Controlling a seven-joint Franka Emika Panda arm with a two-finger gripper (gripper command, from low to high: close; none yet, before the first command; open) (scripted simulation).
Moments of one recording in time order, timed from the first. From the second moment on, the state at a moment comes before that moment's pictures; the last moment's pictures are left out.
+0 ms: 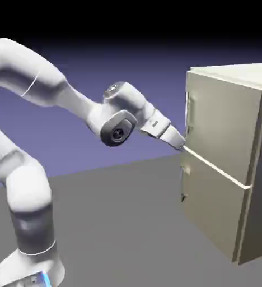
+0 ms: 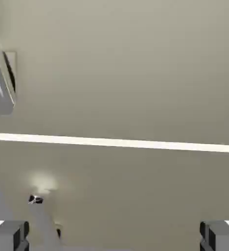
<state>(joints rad) -0.03 -0.60 0.05 -2.80 0.12 3.03 0.67</state>
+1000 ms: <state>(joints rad) -0.53 -0.90 0.62 -2.64 1.42 2.90 -0.11</state>
